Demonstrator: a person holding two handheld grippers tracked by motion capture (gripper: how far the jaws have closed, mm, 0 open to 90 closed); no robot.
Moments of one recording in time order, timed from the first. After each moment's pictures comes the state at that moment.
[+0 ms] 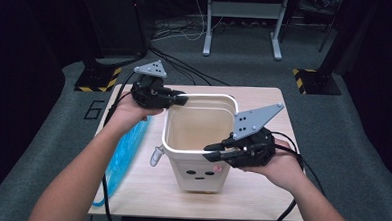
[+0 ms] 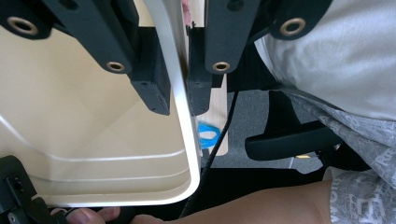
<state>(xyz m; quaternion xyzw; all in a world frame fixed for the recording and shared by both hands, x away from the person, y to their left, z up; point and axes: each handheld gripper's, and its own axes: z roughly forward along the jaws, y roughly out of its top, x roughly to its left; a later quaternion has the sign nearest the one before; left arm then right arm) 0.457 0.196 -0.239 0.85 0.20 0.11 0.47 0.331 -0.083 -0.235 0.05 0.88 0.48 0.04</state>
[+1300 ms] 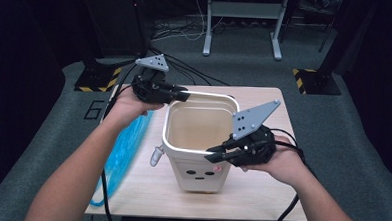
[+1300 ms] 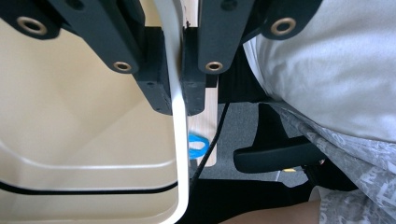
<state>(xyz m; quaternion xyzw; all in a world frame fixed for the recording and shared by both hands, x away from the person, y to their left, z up) 0.460 0.192 -0.223 0.86 0.19 0.10 0.47 0.336 -0.084 -0.233 0.02 0.89 0.46 0.02</state>
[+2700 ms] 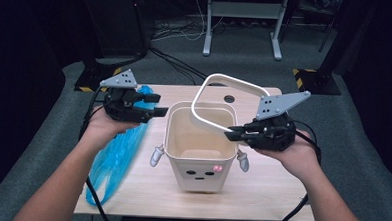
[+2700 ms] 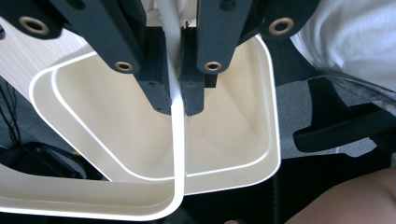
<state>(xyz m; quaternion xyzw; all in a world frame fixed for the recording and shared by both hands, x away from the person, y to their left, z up) 0.409 0.247 -0.247 0.83 0.23 0.14 0.49 0.354 -0.125 -0.231 0.14 0.86 0.48 0.10</state>
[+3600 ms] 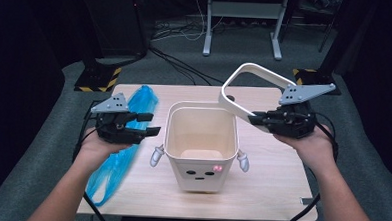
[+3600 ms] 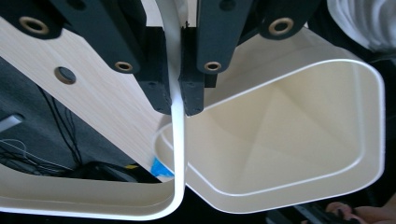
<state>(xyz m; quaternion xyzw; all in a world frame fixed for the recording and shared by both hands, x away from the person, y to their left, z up) 0.379 0.264 -0.279 0.82 0.25 0.13 0.50 0.380 -0.171 -0.234 0.23 0.84 0.47 0.16</state>
